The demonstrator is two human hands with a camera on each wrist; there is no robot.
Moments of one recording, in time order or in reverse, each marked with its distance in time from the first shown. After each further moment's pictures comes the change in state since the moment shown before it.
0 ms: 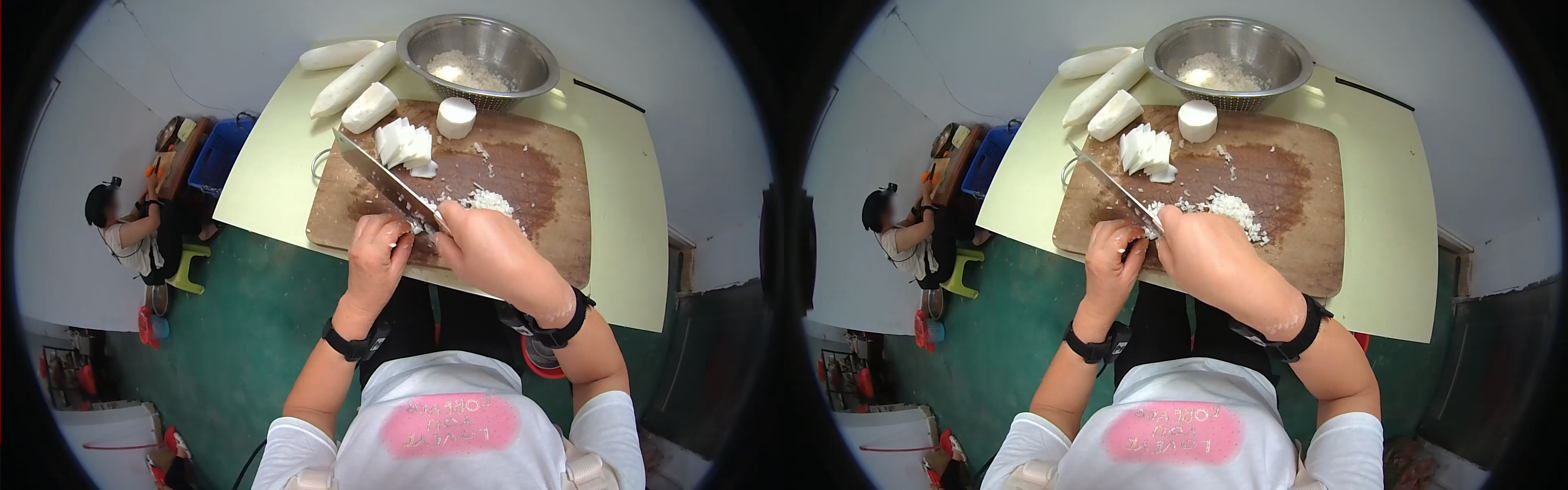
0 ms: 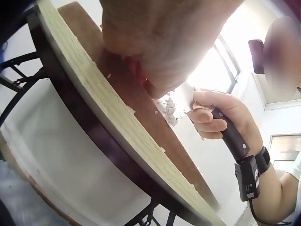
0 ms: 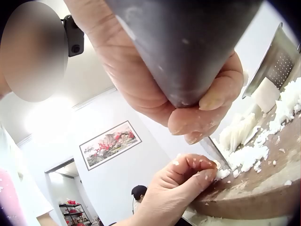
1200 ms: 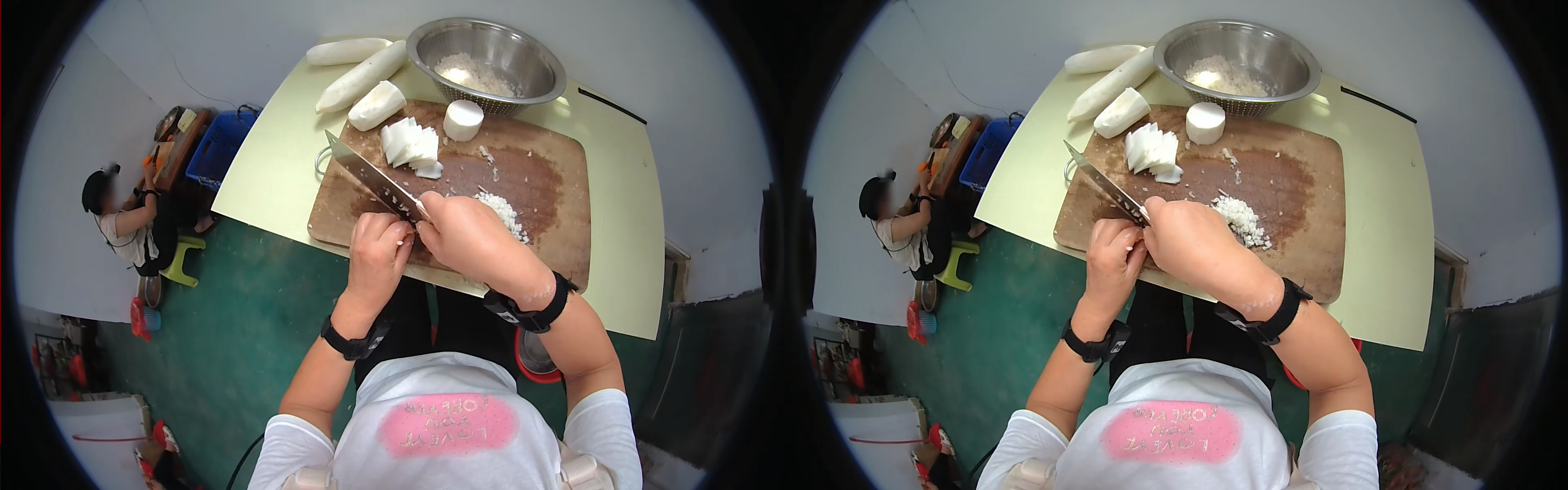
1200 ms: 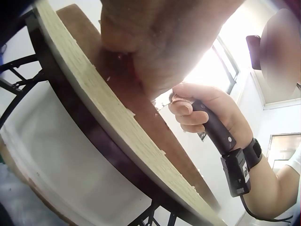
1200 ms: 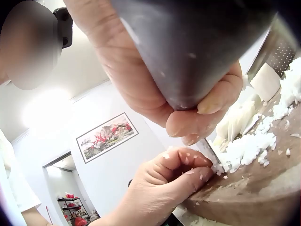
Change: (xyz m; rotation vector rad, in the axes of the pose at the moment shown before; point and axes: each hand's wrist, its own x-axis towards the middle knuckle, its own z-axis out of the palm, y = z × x) left_hand 0.003 0.001 -0.004 0.129 -0.018 0.043; right_hand 0.027 0.000 0.019 -0.017 -0.014 -0.046
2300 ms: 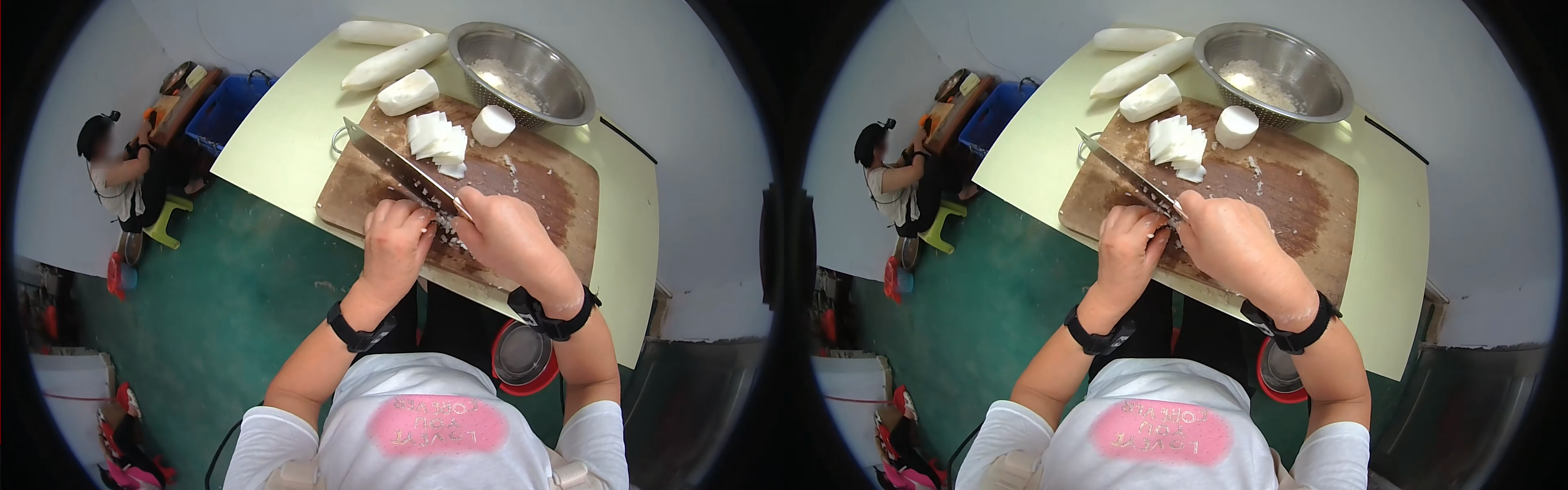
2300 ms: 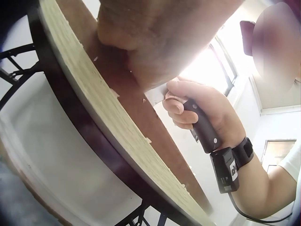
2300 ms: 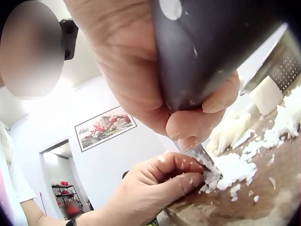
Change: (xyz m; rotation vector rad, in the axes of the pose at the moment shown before) left_hand 0.001 0.006 0.012 0.047 0.095 -0.132; right_hand 0.005 0.004 -0.021 -0.204 -0.075 -0.075
